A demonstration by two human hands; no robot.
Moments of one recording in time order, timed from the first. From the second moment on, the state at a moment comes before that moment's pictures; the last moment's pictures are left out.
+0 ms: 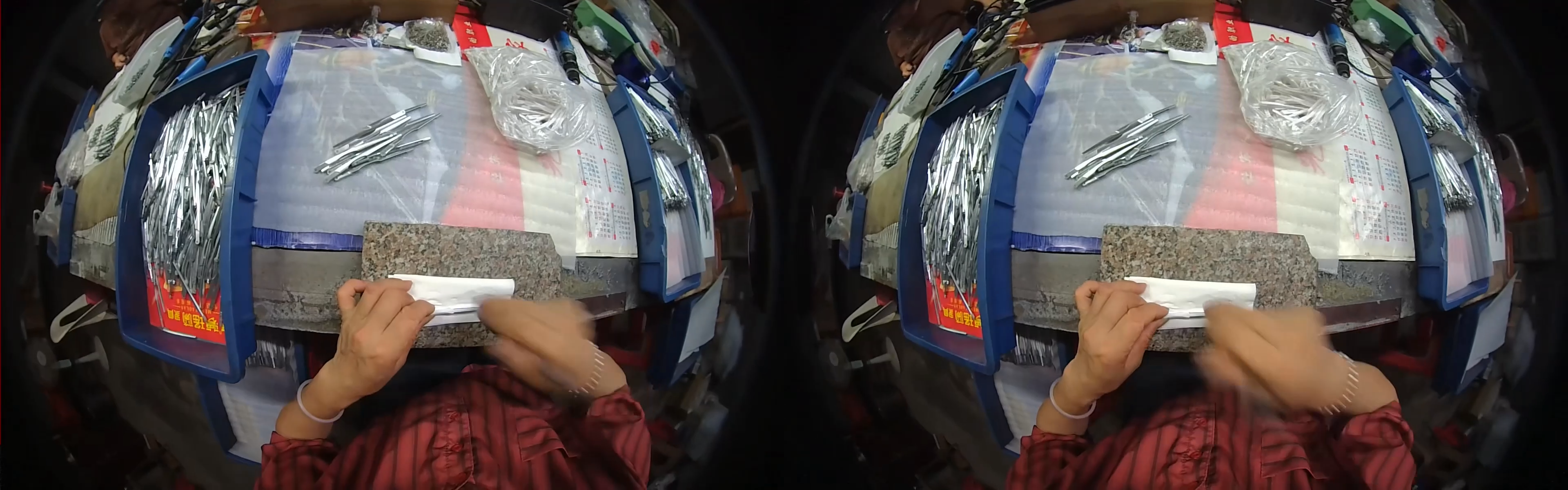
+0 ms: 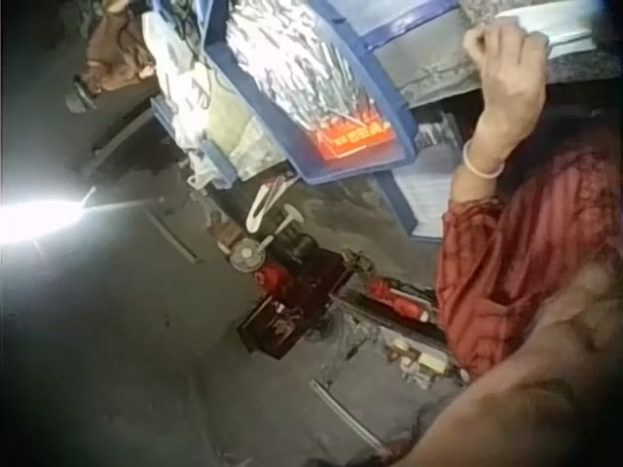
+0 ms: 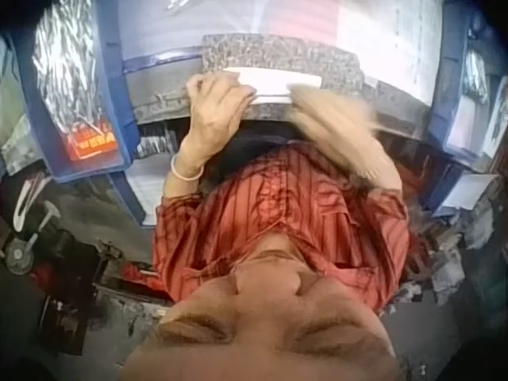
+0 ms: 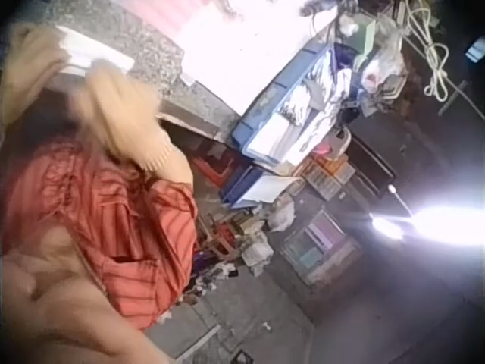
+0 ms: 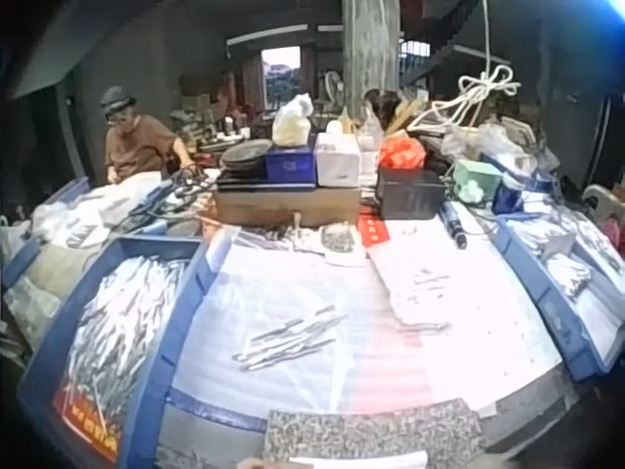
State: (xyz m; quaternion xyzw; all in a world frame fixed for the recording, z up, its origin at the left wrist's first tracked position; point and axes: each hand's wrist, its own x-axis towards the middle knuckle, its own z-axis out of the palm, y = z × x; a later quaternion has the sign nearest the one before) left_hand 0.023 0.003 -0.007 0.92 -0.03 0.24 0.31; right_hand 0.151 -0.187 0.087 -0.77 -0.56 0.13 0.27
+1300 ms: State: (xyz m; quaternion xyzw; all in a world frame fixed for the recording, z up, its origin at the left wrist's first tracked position) left_hand 0.006 0.025 -0.004 0.92 -0.02 0.19 0.34; right_hand 0.137 -0.151 0.086 -0.69 -0.55 0.12 0.45
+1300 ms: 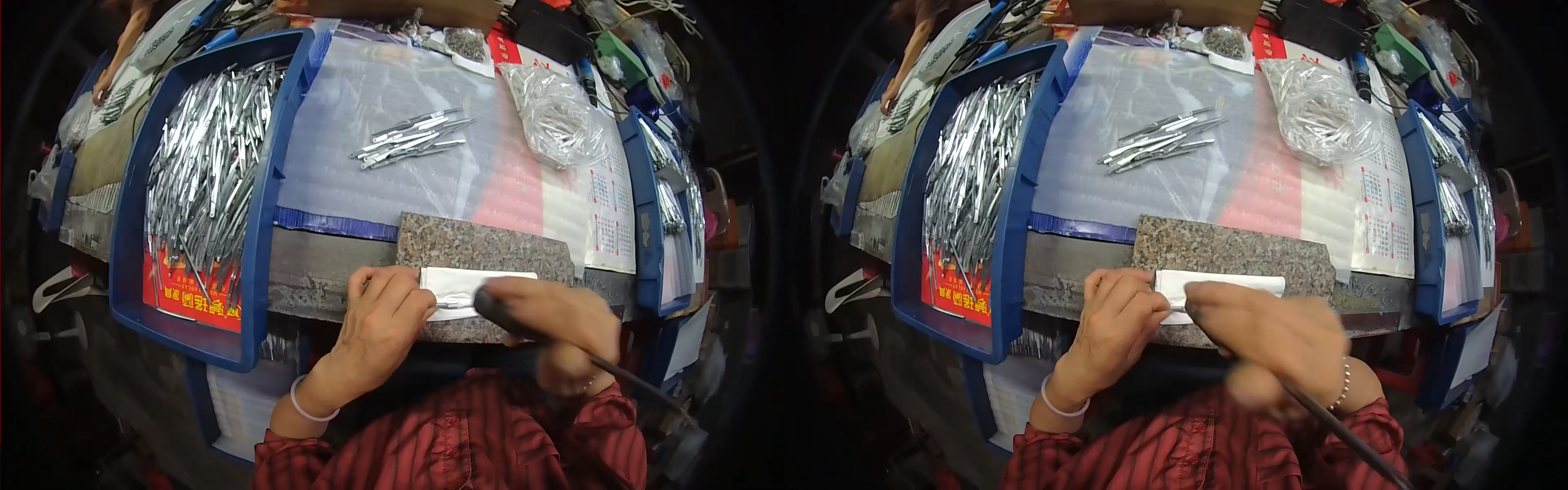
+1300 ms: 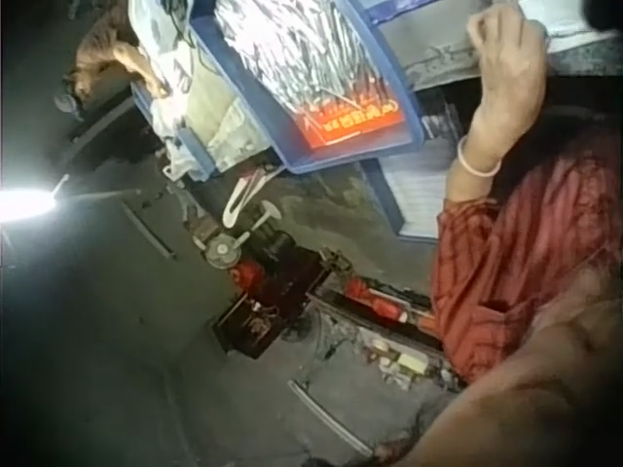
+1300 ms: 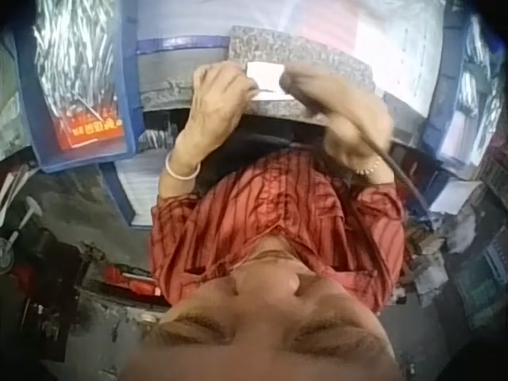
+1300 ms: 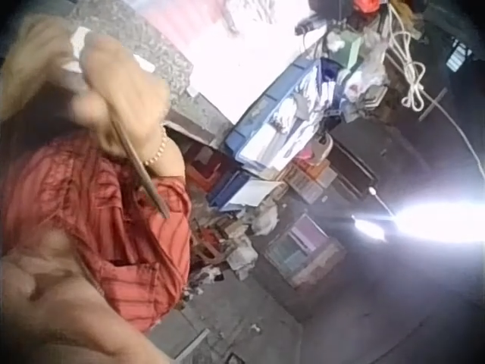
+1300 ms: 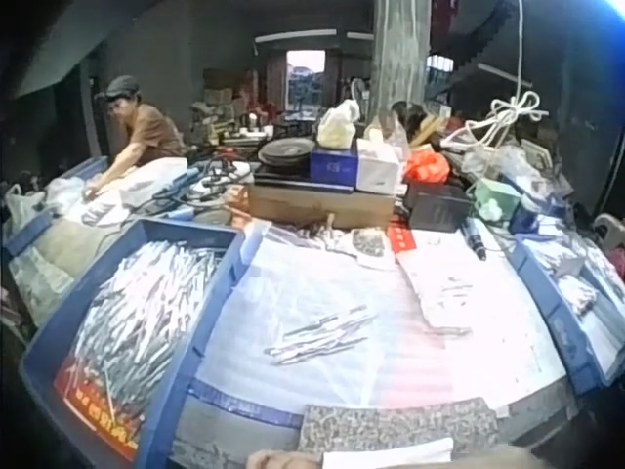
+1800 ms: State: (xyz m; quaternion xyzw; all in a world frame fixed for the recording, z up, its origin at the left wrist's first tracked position) left_hand 0.011 0.023 0.005 0.93 -0.02 0.19 0.31; right_hand 0.131 -0.206 0.069 -0.76 -0.41 0.04 0.50
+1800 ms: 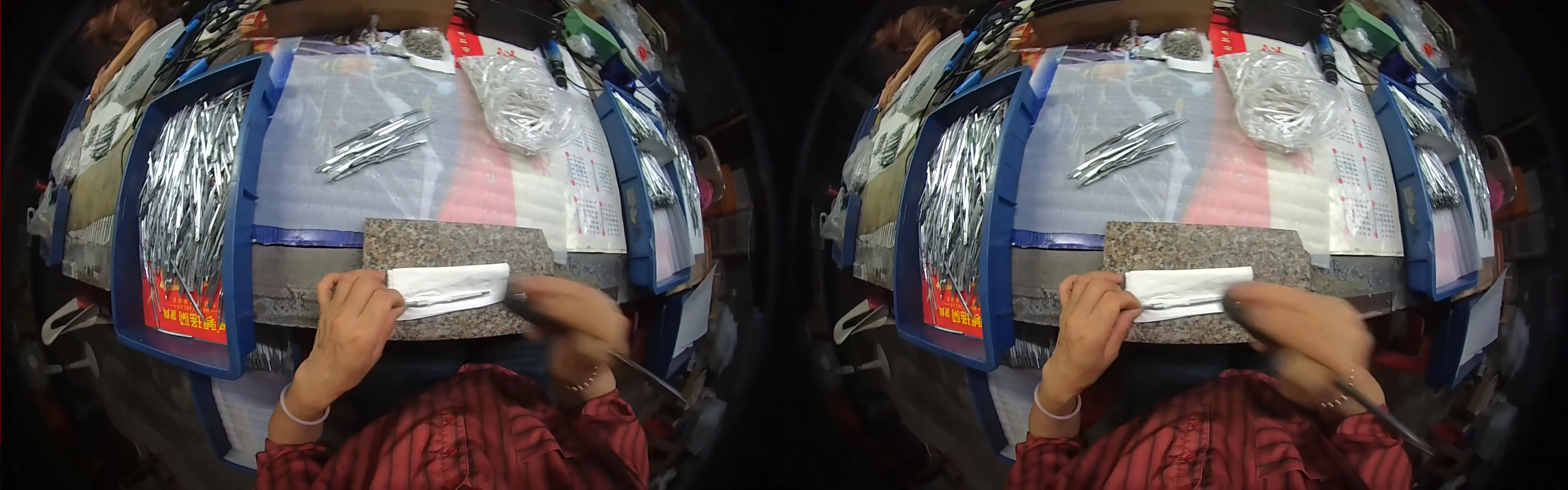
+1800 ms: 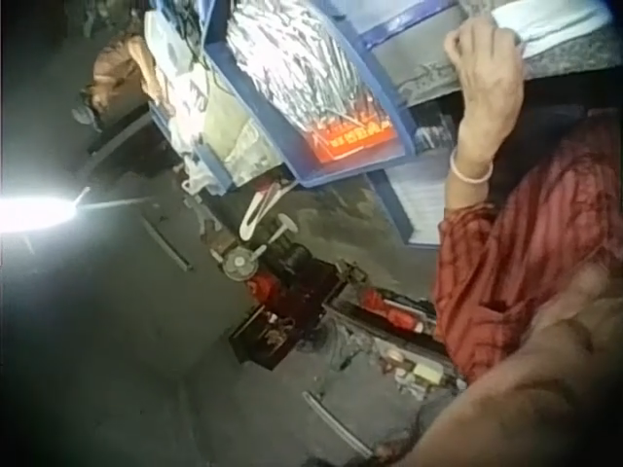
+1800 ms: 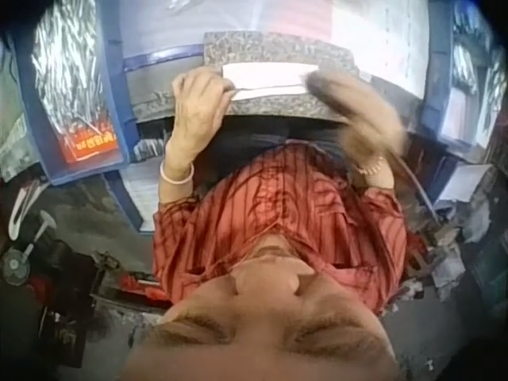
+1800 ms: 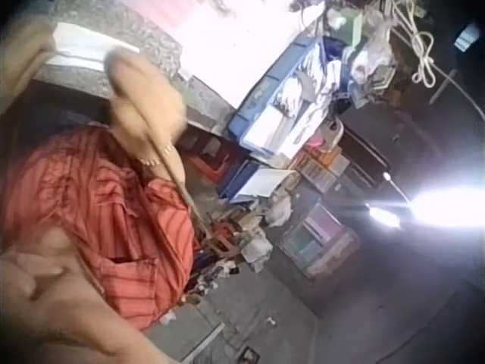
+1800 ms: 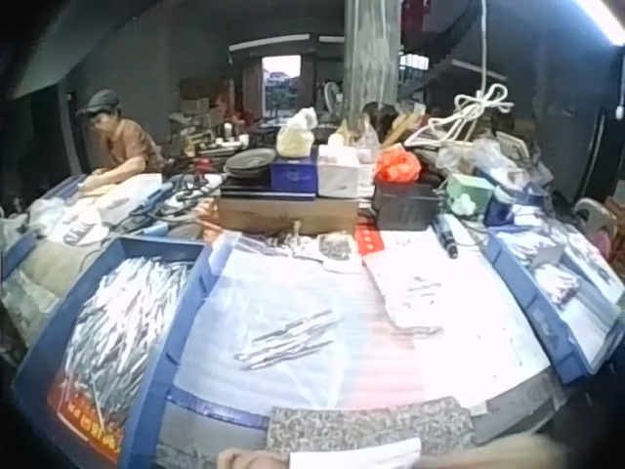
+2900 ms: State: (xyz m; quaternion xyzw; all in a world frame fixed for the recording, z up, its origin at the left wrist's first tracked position) left_hand -0.069 -0.046 0.037 0.77 0.17 0.08 0.61; right_hand 0.092 -0.236 0.033 -0.66 -0.19 0.40 0.61
